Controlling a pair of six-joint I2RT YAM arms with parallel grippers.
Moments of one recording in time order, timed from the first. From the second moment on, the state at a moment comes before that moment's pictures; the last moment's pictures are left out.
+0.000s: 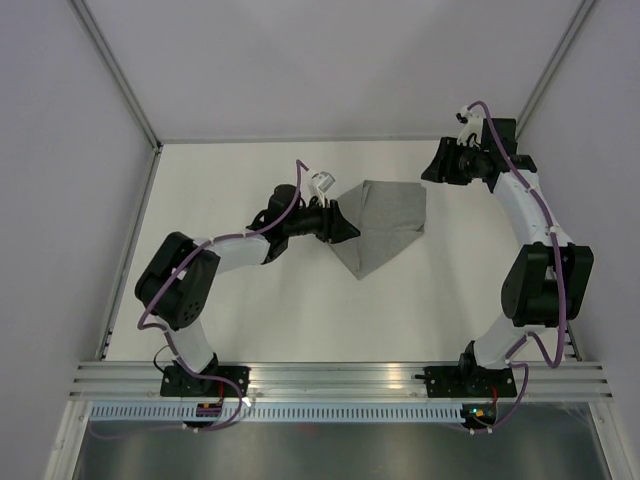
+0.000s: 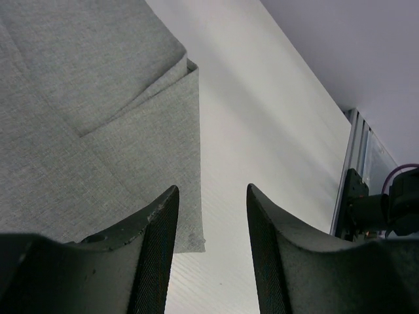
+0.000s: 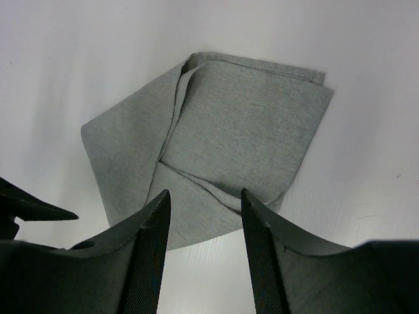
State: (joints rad) left arm -0.57 1.77 0.96 0.51 0.62 -0.44; right arm -0.06 1.70 1.49 -0.54 -0.50 0.12
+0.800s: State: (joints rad) left arm -0.47 1.50 0.94 0.31 0.35 -0.55; right arm 0.26 1.75 1.57 -0.57 -0.29 0.02
